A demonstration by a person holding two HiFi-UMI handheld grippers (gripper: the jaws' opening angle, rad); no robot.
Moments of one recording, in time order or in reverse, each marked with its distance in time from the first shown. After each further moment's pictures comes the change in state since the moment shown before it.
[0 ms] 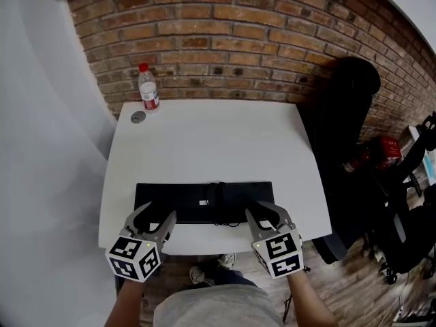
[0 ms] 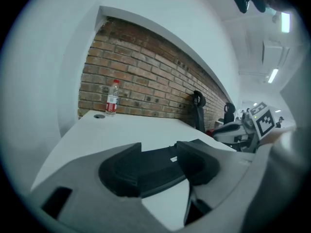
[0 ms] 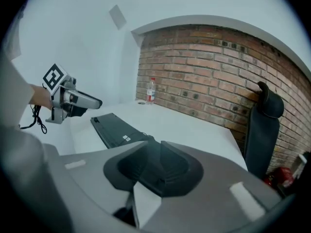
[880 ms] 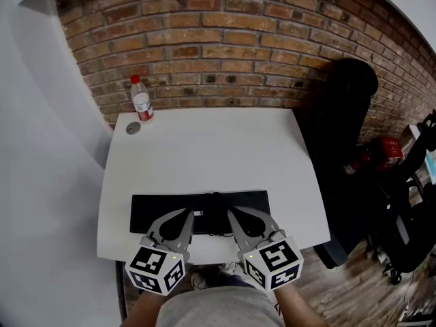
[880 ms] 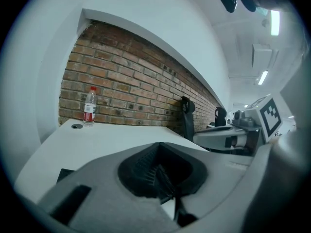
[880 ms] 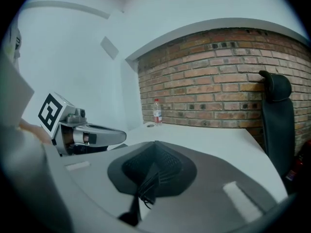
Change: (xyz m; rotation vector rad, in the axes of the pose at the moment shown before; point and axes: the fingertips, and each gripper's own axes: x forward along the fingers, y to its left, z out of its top) left arm 0.037 -0.080 0.043 0.043 -0.061 -0.094; right arm -0.007 0.019 0.067 0.198 -0.207 0.145
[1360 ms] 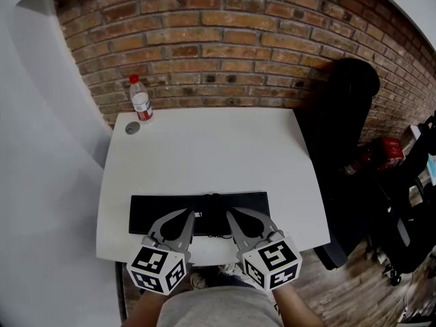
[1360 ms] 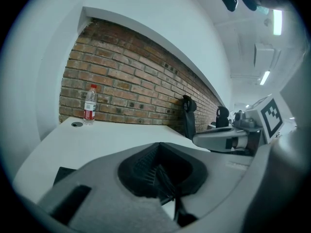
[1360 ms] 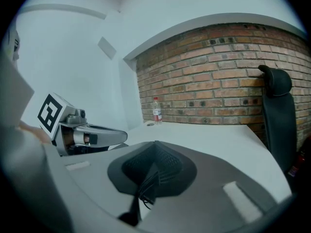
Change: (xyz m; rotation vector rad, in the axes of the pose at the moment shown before) left arm 0.009 0.002 -0.003 -0.012 0.013 0.010; right arm 0.006 -0.005 -0.006 0.029 0.011 0.009
